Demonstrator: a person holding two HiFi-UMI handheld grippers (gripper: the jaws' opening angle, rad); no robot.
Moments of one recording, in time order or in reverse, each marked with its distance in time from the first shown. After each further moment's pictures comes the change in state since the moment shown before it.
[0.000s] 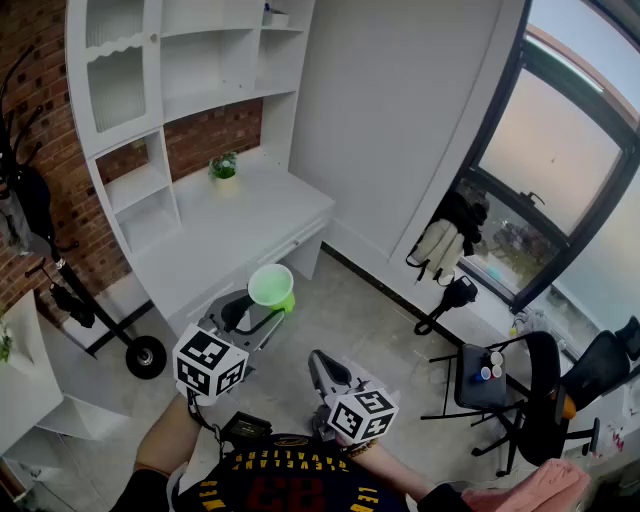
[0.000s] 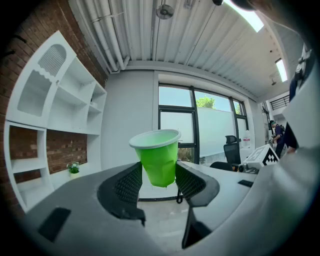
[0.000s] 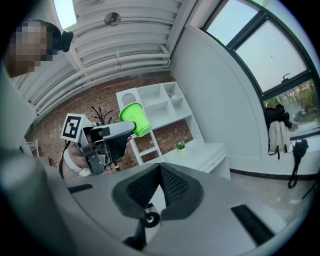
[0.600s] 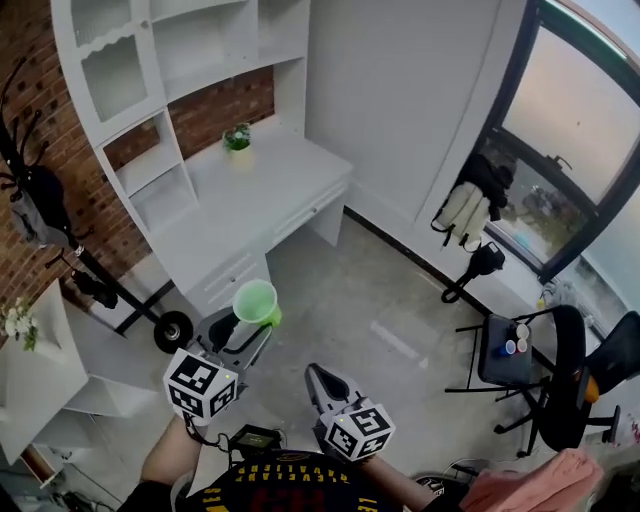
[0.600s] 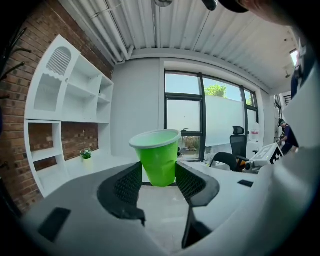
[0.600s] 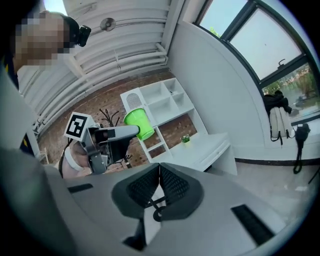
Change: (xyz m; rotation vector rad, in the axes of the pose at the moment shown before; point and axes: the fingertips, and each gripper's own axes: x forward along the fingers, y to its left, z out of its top) left arm -0.038 -0.021 -0.035 0.002 0.121 0.108; right arm -0.031 0.027 -0.042 0.053 -0.013 0.074
